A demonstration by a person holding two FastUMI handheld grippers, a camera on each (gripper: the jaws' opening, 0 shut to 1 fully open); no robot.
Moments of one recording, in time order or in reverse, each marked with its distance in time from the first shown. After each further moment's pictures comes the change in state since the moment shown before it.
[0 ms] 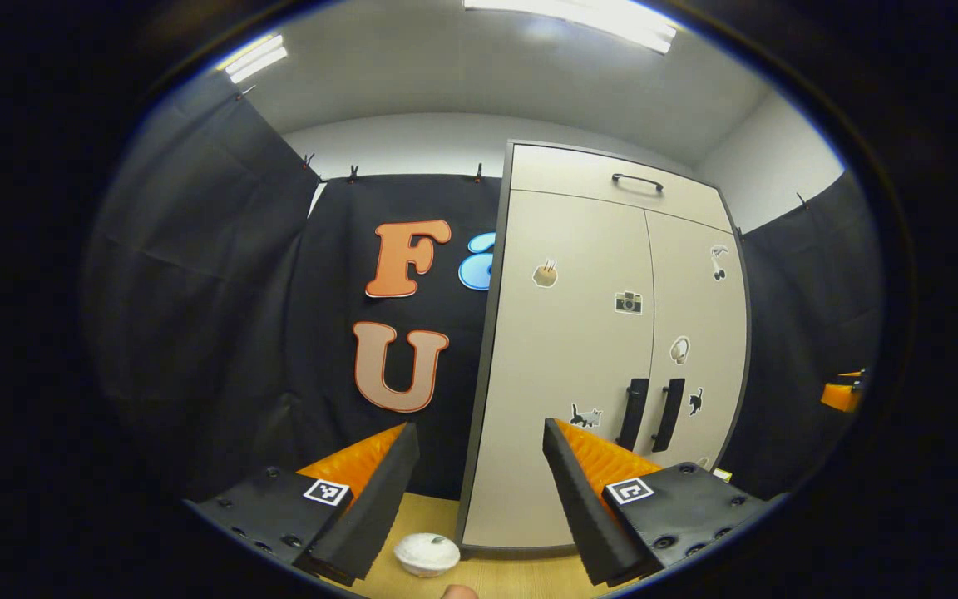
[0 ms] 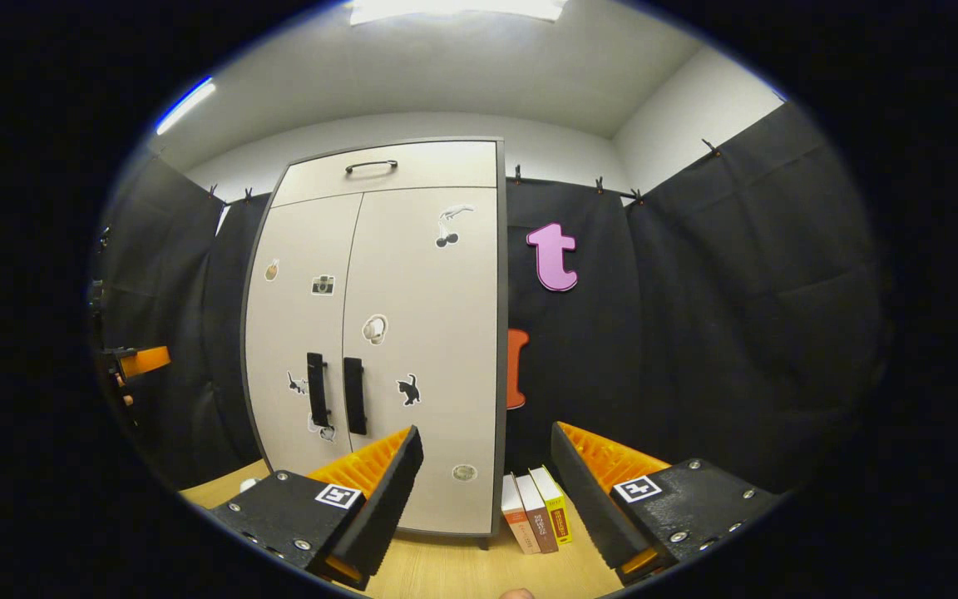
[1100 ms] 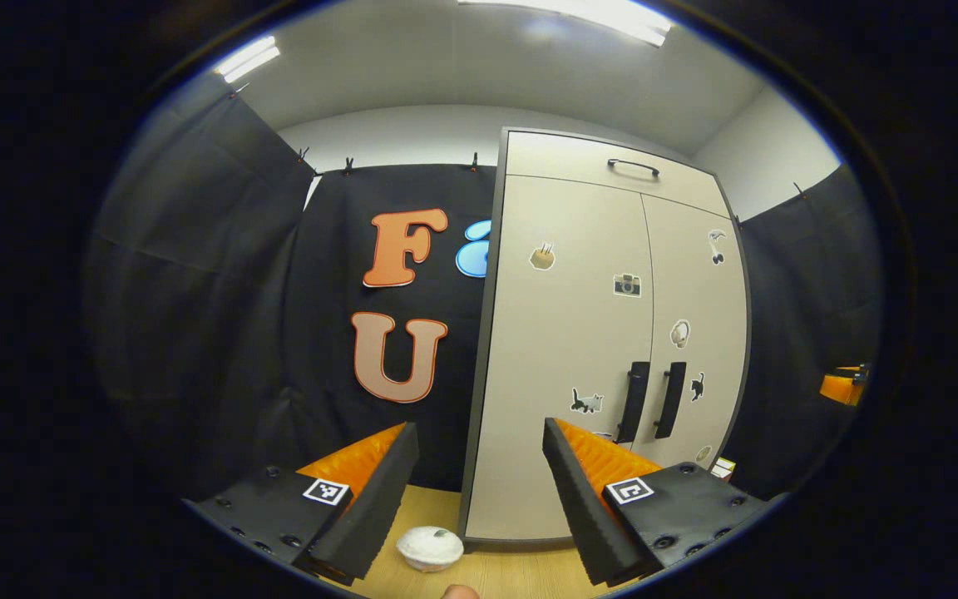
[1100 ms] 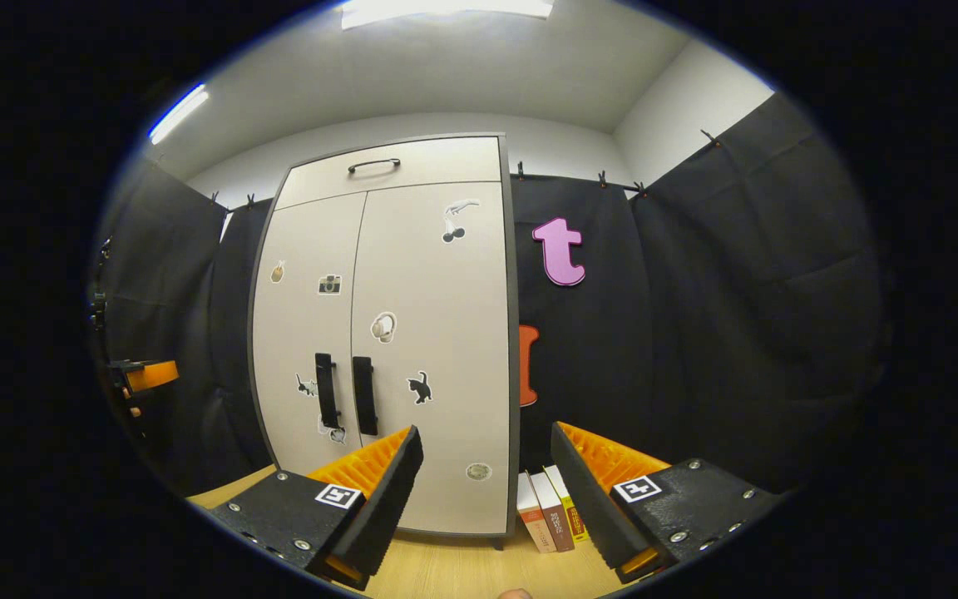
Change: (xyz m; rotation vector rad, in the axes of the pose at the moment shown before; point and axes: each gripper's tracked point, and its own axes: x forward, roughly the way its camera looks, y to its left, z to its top) left arm 0.000 0.004 -0.016 0.036 0.040 -0.001; right arm 0.006 0.018 -0.014 0.038 0.018 0.035
